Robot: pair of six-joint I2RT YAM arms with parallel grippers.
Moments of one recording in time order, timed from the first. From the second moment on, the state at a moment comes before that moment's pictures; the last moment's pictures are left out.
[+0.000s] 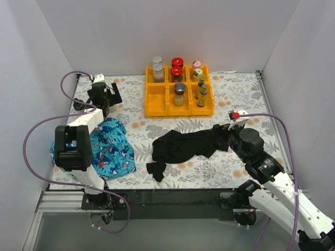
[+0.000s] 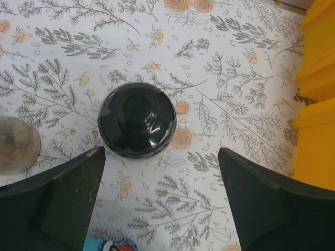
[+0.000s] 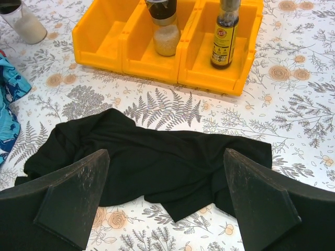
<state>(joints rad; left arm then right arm) -0.01 1.69 1.08 0.12 -0.15 -0.23 0.62 0.59 0.61 -0.28 0.19 0.20</state>
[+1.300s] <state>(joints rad) -0.02 1.77 1.22 0.11 -0.15 -0.16 0.62 0.51 0.61 -0.27 0.21 0.20</state>
